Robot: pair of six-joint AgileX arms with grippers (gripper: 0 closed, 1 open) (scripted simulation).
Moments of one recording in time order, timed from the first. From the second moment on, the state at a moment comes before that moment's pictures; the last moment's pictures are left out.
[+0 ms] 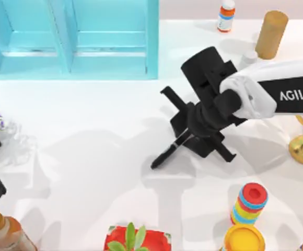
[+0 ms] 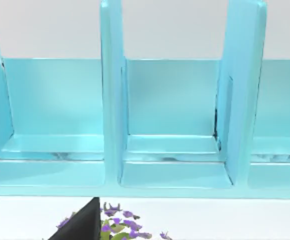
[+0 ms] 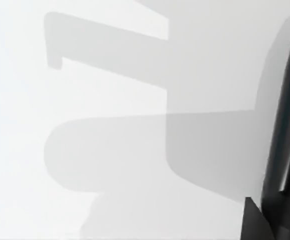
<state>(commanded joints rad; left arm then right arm) 0.00 0.00 0.00 0.00 0.00 0.00 0.58 2.19 1.30 -0.20 -0.10 1.37</state>
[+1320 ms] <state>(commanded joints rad) 0.00 0.00 0.00 0.00 0.00 0.00 0.42 1.86 1.60 -0.66 -0.12 1.23</state>
